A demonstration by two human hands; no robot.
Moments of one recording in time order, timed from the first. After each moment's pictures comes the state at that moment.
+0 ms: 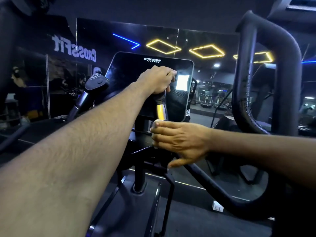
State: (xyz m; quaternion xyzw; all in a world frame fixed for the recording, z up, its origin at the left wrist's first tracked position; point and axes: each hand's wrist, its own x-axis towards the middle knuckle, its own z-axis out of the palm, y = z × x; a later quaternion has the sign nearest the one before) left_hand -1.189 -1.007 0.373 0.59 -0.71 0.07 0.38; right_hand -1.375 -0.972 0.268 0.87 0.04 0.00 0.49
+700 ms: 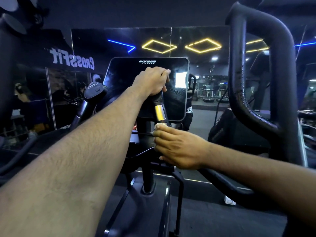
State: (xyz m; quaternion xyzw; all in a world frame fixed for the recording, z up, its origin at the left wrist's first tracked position) left_hand -1.192 -1.000 0.371 0.60 -0.69 0.09 0.39; right_hand -1.369 -0.948 0.231 0.88 -0.07 0.08 0.46
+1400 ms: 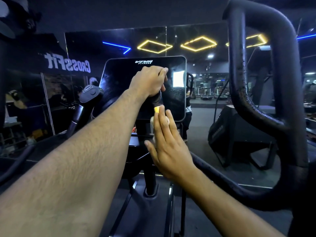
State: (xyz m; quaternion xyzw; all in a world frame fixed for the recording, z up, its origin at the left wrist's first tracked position) left_hand -1.190 -1.004 0.368 0.57 -0.70 0.10 0.42; right_hand -1.314 -0.932 0.188 0.81 -0.33 0.41 0.25
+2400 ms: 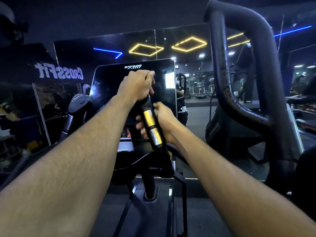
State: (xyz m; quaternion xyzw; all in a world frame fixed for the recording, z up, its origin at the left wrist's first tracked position) left_hand -1.190 -1.007 0.368 0.57 -0.69 0.12 0.43; right_hand -1.303 -0.977 0.280 0.57 -0.30 0.43 -0.63
